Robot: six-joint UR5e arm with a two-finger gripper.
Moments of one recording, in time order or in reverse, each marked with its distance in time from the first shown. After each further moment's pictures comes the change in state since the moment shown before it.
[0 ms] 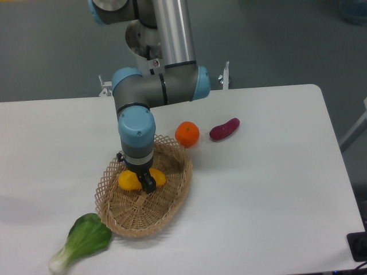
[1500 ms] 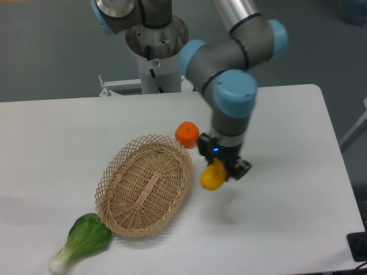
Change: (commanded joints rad) arm 0.434 0.049 0.294 -0.221 0.028 0.086
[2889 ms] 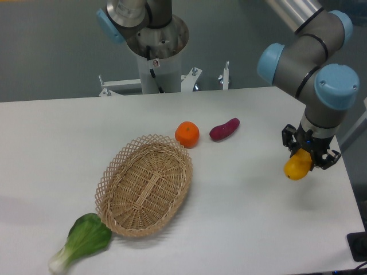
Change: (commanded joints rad) arm 0.126 -0.146 0.127 0.017 0.078 0.193
